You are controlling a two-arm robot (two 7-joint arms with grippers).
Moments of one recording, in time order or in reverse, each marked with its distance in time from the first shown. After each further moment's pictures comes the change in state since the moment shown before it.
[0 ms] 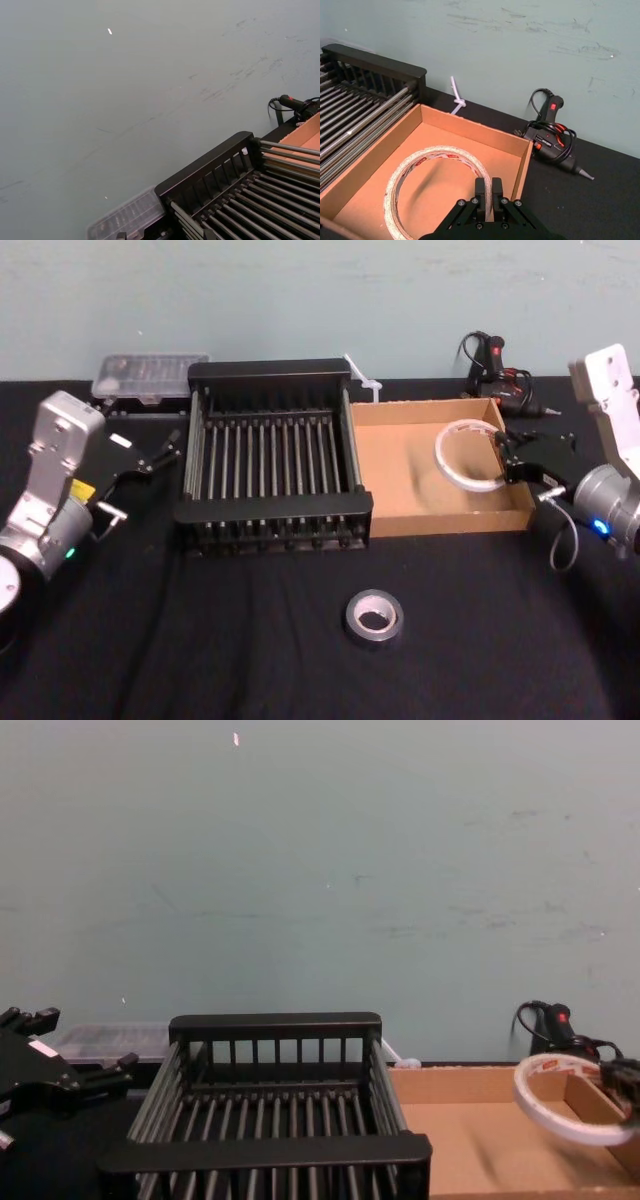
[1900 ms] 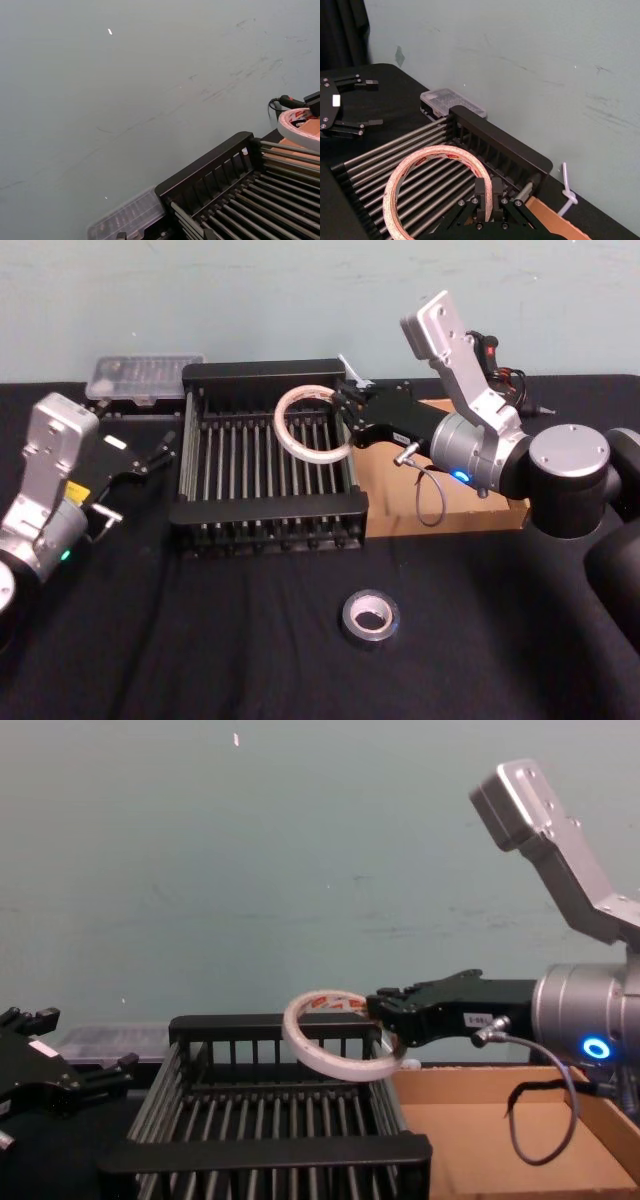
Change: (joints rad) left arm 0.000 0.000 0.000 0.000 0.000 0.000 0.000; right arm 0.242 -0.150 -0.220 0.142 -0.067 -0.099 0.184
